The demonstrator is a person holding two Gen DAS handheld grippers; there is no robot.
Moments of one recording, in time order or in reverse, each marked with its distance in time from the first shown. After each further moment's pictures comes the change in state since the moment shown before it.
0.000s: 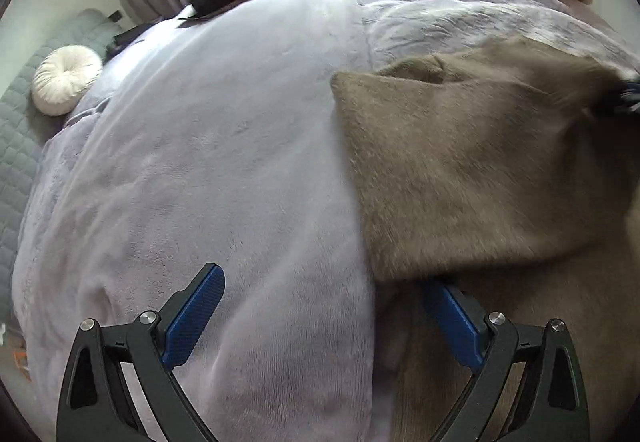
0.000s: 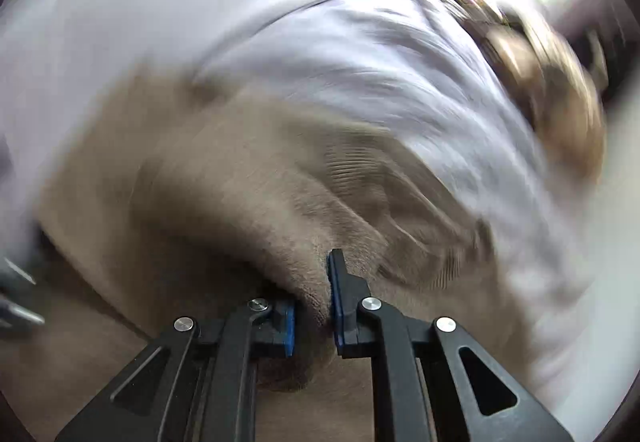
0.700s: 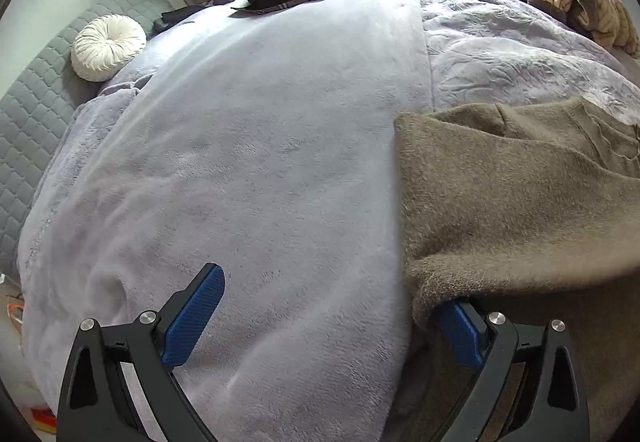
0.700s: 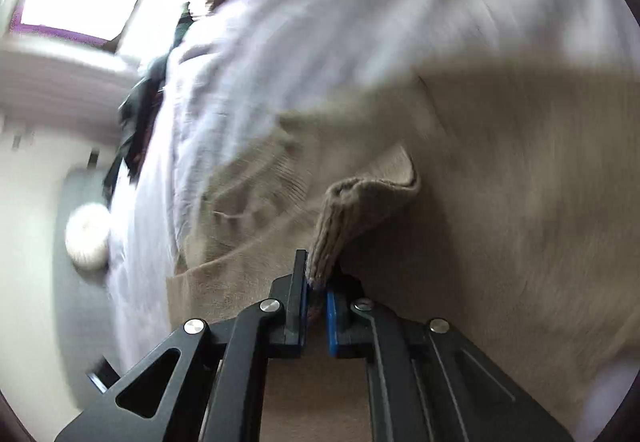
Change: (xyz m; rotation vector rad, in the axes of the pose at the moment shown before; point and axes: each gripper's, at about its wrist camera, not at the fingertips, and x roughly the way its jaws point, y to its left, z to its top) left arm 0.006 0.020 0.017 -0.145 -0.019 0.073; right arm 0.006 -0.187 -0.107 0.931 -0.077 0.461
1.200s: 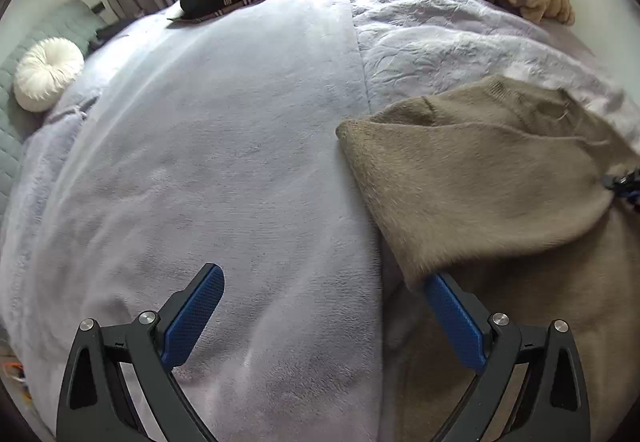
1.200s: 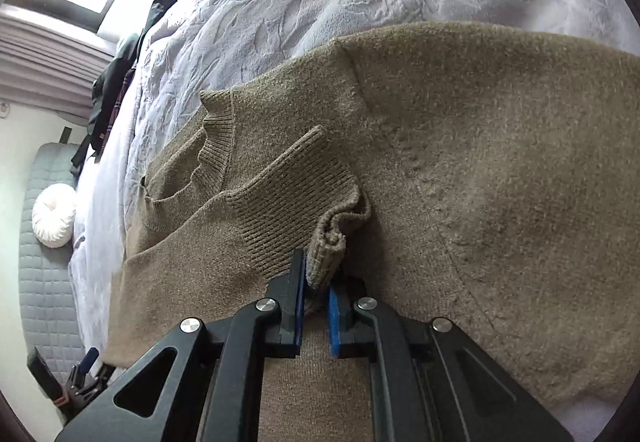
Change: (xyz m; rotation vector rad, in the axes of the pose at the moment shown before) left arm -0.042 0.022 0.003 0.154 0.060 -0.256; right arm 0.017 -0.039 -0.013 0.001 0.058 -0.098
